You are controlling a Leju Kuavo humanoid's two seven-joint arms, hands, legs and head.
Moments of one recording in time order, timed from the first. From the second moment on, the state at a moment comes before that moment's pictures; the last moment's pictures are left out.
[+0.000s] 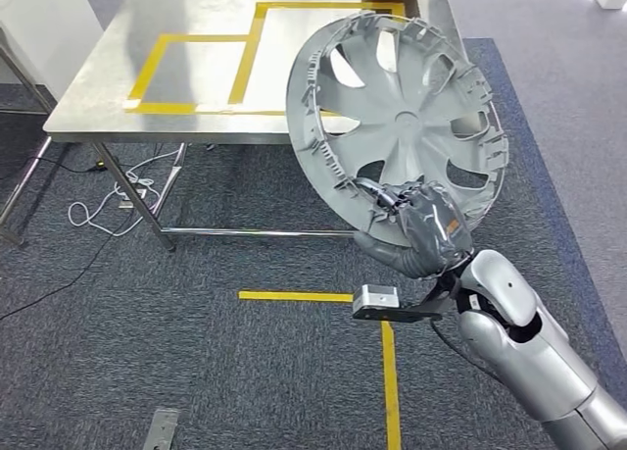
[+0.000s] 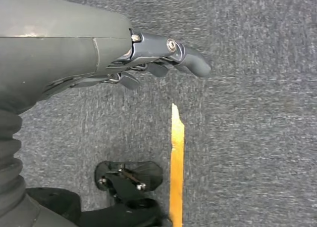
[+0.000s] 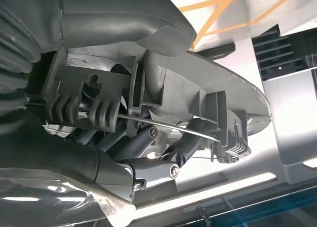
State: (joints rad) left arm -0.13 -0.18 1.00 -0.23 -1.06 0.16 -0.51; right arm -0.45 -0.36 0.51 -1.64 0.88 -0.24 -0.15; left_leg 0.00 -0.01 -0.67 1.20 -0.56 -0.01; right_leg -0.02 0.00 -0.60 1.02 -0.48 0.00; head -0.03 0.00
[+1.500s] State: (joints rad) left arm -0.12 -0.17 1.00 -0.23 -1.06 0.15 -0.51; right arm -0.44 -0.37 0.53 -1.64 0.88 -0.24 -0.15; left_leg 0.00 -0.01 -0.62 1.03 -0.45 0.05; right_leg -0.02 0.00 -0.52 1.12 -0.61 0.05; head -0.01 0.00
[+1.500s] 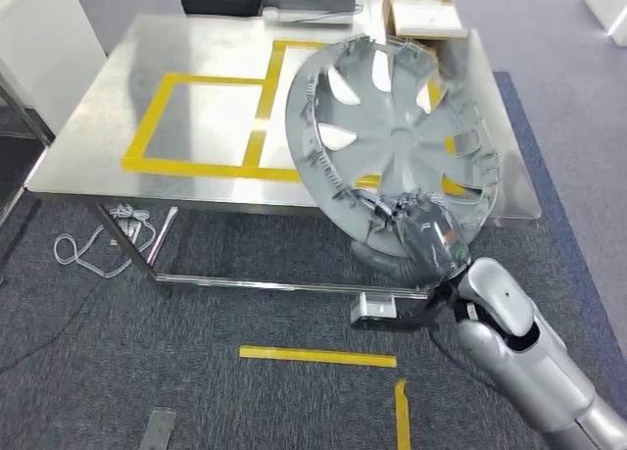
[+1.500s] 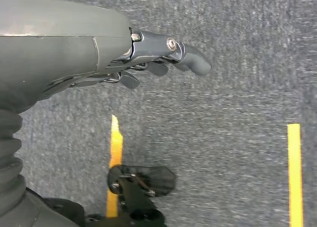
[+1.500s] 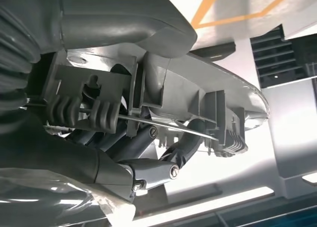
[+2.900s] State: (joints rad) left arm -0.13 -0.19 1.00 -0.23 -1.06 0.19 -0.48; right arm -0.43 -0.36 0.56 -1.59 0.90 -0.19 -0.14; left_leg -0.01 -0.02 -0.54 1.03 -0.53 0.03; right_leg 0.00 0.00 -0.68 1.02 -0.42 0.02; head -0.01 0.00
